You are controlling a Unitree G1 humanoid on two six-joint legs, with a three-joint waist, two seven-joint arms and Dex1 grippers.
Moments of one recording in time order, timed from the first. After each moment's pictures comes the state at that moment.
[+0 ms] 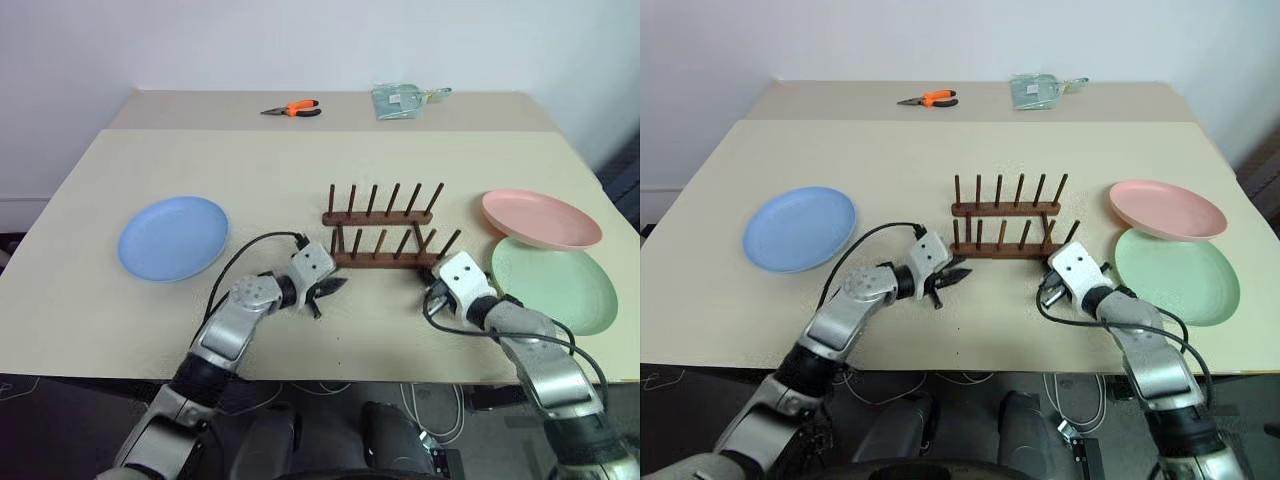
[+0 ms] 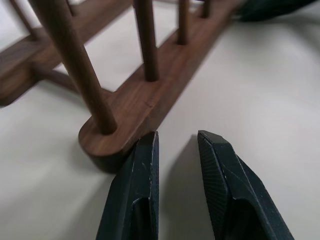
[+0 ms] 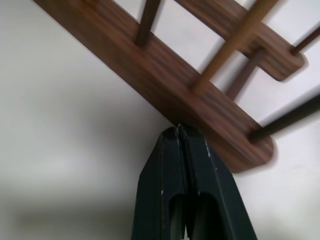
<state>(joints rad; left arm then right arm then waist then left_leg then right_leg) -0.44 0.22 -0.32 0.11 0.01 0.35 -0.61 -0.13 -0.57 0.05 -0.11 -0.01 0.34 0.45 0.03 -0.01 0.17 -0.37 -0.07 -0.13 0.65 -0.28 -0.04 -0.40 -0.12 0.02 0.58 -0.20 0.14</state>
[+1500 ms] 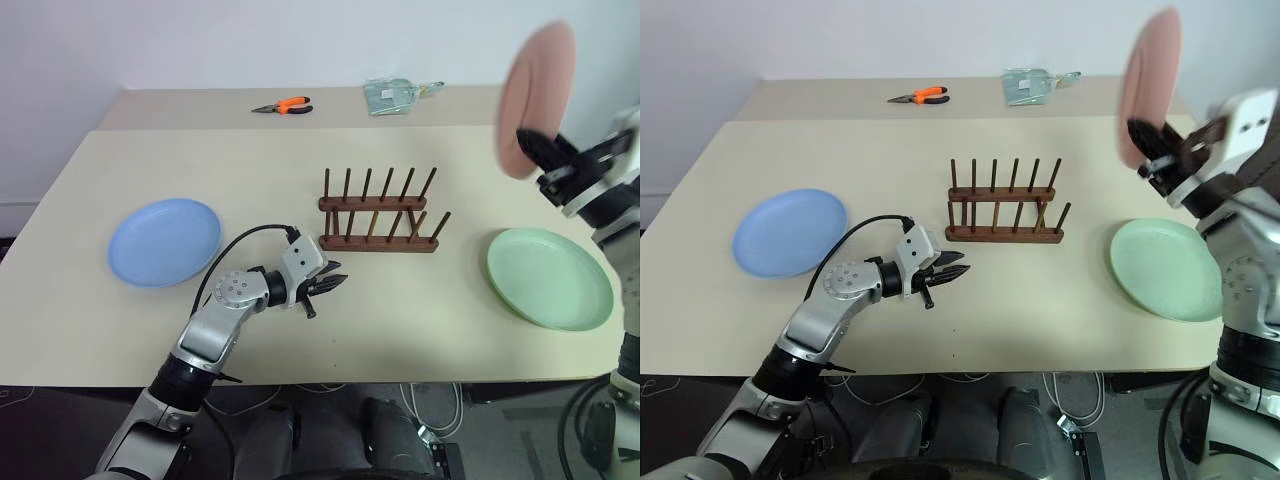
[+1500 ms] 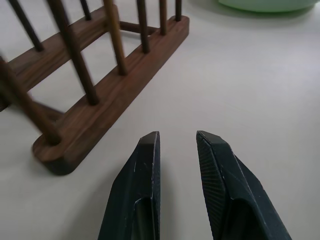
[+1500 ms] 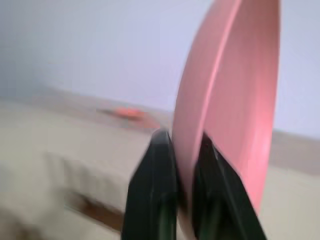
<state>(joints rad) -0.37 0.33 -0.30 -0.09 -0.13 0.37 -0.77 -0.47 -0.68 -0.49 -0.31 1.02 0.72 0.44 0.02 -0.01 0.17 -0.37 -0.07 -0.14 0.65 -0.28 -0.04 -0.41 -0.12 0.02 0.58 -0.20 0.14</state>
